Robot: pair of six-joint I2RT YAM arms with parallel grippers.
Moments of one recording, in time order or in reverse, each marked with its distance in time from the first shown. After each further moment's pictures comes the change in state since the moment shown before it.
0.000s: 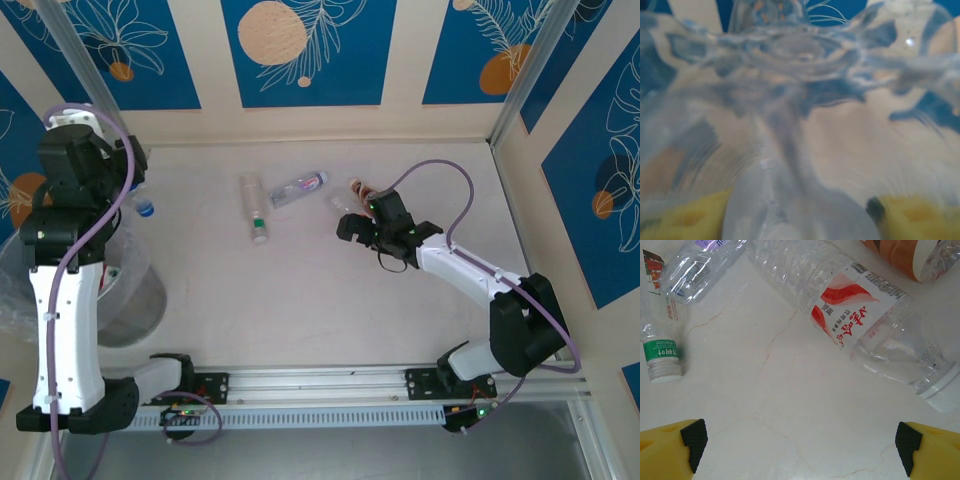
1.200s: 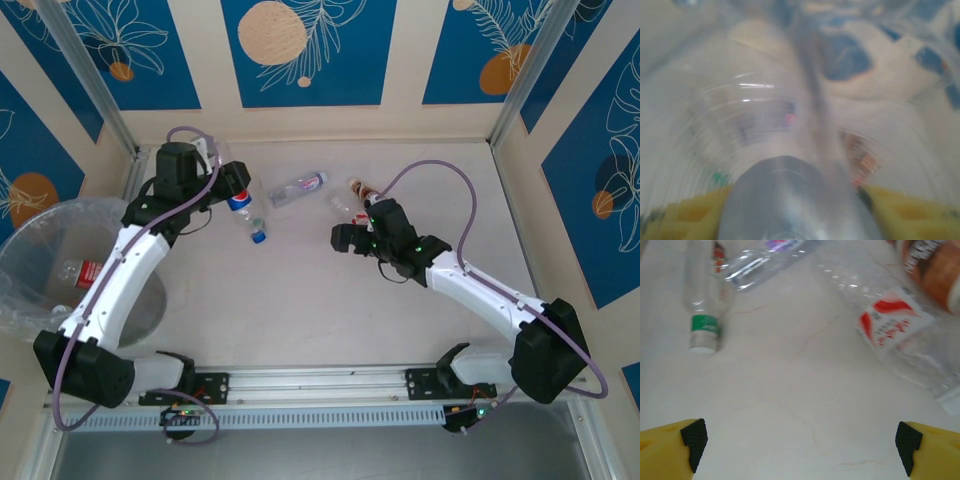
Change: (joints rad) left arm -0.223 0.113 -0.491 0.428 0.494 -0.353; right arm 0.089 -0.153 -0.061 0.018 0.057 -0.113
